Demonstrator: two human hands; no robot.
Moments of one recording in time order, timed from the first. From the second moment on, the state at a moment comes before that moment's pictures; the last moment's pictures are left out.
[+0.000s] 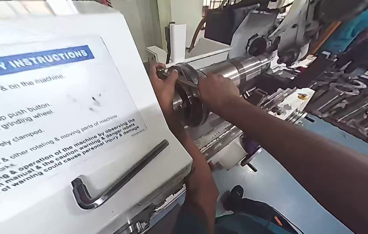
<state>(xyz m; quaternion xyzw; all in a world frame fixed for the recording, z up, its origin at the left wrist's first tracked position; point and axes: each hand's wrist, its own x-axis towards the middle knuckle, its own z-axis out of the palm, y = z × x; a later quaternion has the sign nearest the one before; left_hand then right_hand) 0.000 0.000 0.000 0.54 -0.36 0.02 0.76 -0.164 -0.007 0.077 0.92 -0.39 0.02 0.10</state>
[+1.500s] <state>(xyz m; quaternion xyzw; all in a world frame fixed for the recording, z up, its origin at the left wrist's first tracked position) -0.012 -0.004 -0.002 0.52 -0.27 0.02 0.81 -0.203 -0.011 0.085 0.96 -0.26 0.06 -0.07</state>
